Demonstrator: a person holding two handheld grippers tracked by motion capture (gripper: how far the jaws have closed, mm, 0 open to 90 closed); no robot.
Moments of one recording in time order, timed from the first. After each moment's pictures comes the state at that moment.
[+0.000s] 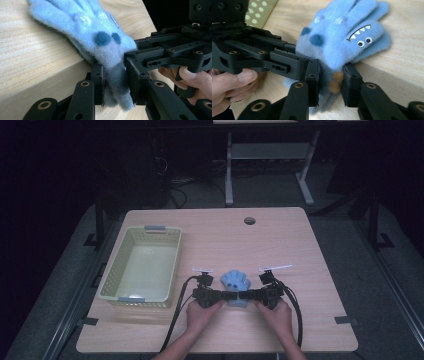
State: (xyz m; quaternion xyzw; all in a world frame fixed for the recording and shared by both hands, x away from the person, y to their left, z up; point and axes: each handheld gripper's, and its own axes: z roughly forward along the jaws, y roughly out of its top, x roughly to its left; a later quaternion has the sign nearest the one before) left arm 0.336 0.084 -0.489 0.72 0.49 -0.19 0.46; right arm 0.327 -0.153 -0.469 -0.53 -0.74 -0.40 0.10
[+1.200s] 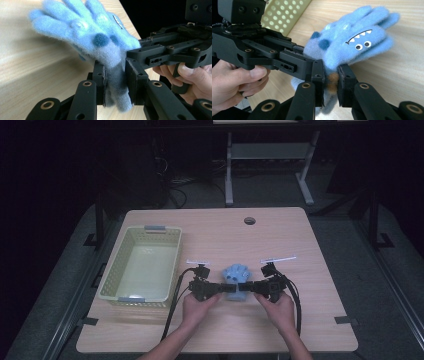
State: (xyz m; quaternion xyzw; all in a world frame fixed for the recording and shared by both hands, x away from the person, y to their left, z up) left arm 0.341 0.092 -0.452 0.72 0.45 -0.18 0.49; right arm 0.326 -0.152 -0.427 -0.50 -0.75 -0.43 0.08
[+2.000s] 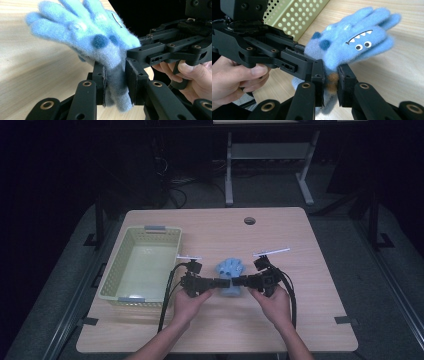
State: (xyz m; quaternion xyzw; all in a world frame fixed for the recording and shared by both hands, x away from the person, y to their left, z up) left arm 0.342 0.115 -0.428 0.72 0.44 -0.18 0.51; right arm 0.330 -0.130 -0.397 -0.48 -0.76 -0.43 0.07
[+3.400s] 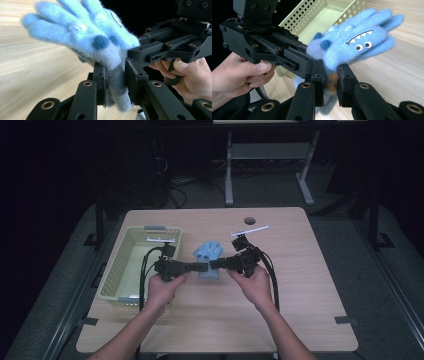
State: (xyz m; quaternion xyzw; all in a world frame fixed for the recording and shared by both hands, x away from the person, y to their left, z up) left arm 0.359 0.176 -0.376 0.71 0.44 -0.17 0.53; right arm 0.358 -0.077 -0.347 -0.43 -0.78 -0.45 0.08
